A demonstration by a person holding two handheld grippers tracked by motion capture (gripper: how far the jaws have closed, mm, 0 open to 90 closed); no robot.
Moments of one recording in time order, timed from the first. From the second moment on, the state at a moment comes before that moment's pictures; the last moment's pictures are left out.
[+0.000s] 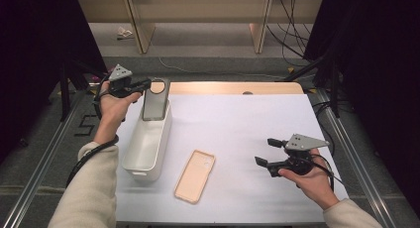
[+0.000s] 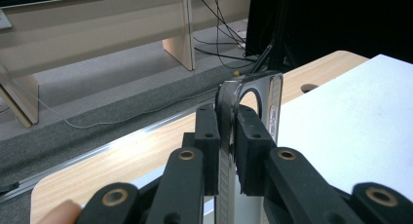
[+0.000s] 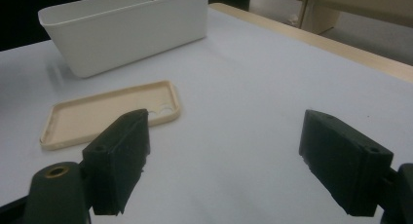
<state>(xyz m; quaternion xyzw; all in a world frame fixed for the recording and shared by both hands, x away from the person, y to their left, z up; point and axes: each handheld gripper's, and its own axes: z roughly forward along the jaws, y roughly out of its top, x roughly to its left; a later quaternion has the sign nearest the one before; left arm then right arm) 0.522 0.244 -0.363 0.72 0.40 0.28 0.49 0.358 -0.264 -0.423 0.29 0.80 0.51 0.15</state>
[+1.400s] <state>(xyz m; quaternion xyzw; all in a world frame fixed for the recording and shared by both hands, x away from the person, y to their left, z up) 0.539 0.252 -0.387 0.73 0.44 0.26 0.46 0.358 -0.265 -0.423 0.29 0.80 0.51 0.16</state>
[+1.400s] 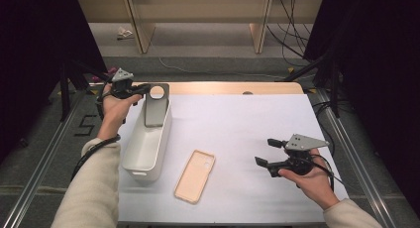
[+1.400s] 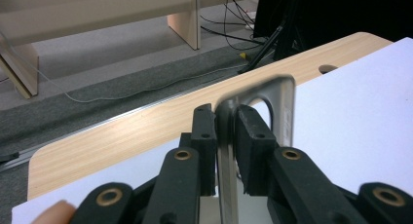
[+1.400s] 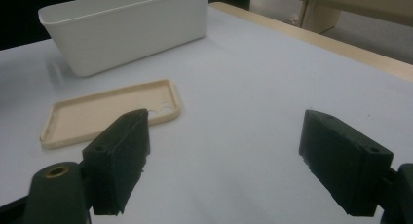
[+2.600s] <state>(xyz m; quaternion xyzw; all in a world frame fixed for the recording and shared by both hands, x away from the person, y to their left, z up) 0.554 0.248 -0.396 0.75 0.46 0.28 0.39 0.358 -0.265 -0.425 0.28 0.80 0.50 0.15</state>
